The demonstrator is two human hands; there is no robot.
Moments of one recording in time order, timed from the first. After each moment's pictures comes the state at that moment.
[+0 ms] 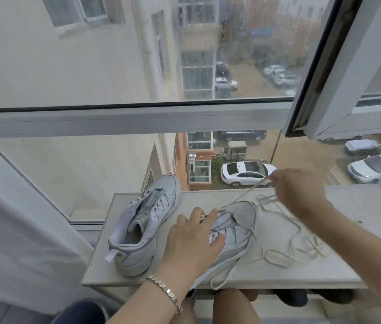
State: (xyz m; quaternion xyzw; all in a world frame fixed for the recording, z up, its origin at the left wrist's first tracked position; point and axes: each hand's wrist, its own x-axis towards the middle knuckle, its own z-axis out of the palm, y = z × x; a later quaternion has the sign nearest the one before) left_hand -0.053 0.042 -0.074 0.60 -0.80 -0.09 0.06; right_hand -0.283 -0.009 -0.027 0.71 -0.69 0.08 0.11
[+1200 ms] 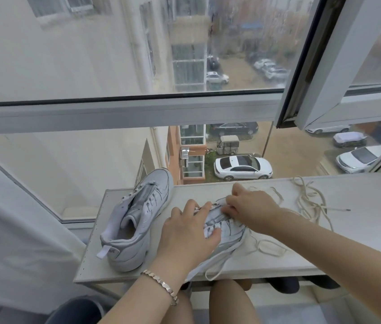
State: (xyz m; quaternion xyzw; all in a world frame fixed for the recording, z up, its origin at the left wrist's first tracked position) left_hand -0.054 0.043 -0.072 0.59 -0.80 -0.10 0.08; right_hand -0.233 0.002 -0.065 0.81 -0.58 -0.04 -0.02
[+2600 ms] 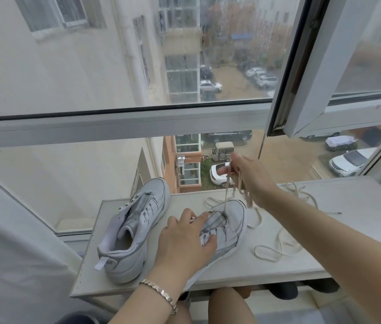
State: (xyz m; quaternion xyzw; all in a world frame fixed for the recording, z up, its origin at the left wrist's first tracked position) left_hand -0.056 0.044 -0.069 0.59 -0.79 -0.11 0.08; right_hand -0.223 -0.016 0.005 0.49 -0.60 0.46 -0.43
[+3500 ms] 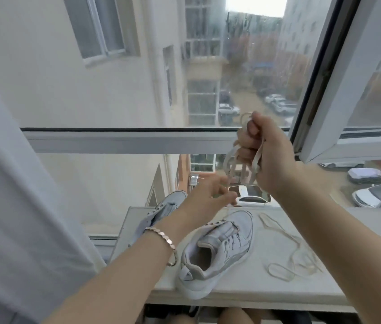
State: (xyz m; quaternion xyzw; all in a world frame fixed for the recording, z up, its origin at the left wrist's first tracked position) left_hand -0.051 0.013 0.036 0.42 -0.69 -0.46 0.37; right_hand -0.172 0.021 0.127 0.45 -0.29 0.62 -0.57
